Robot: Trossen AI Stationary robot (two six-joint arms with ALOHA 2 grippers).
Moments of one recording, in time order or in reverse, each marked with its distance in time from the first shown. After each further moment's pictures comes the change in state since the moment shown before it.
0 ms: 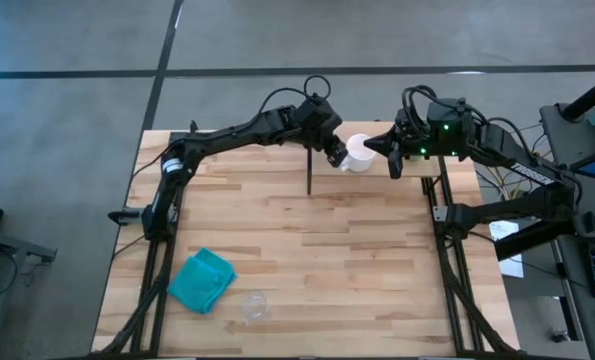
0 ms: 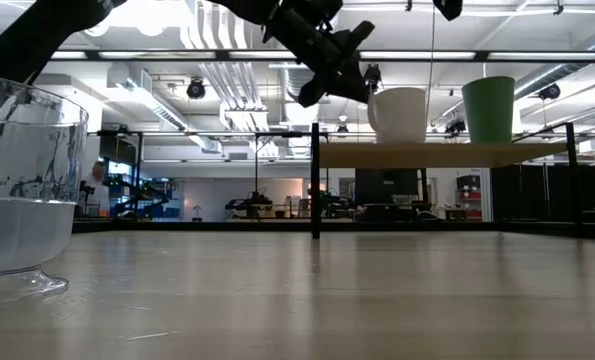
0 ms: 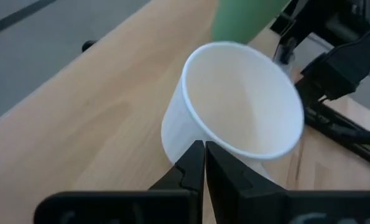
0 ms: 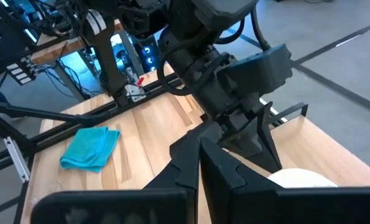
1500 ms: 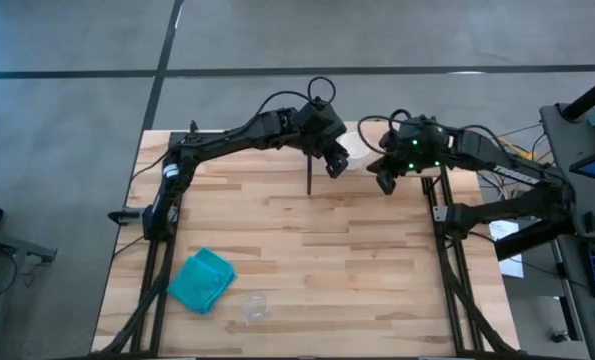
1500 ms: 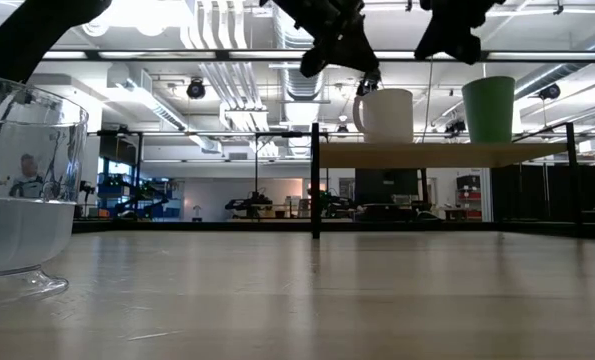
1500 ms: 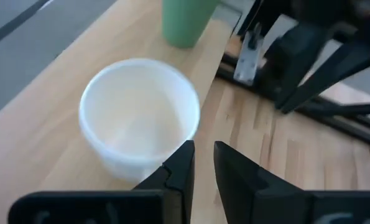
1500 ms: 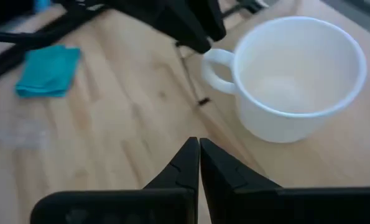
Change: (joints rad) left arm -0.082 -0.005 0.164 -0.190 -0.021 0.072; right arm -0.016 0.027 -0.149 -0.191 -0.007 0.040
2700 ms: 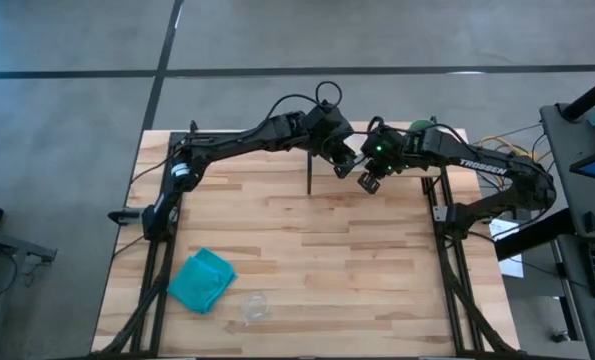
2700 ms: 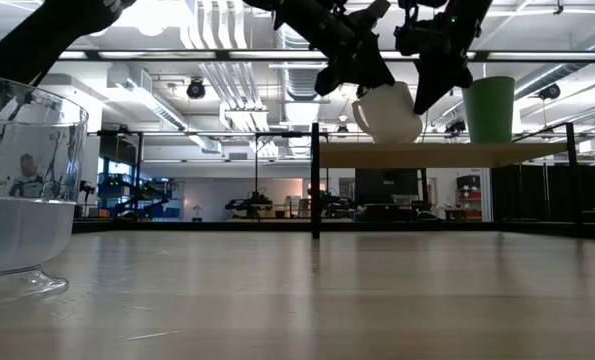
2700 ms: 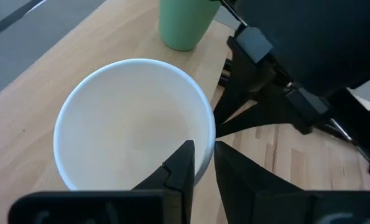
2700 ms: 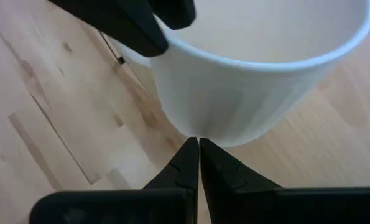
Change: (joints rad) left arm 0.015 0.072 -0.015 0.121 0.047 0.000; right arm 0.001 0.212 0.018 -0.106 0.244 -0.047
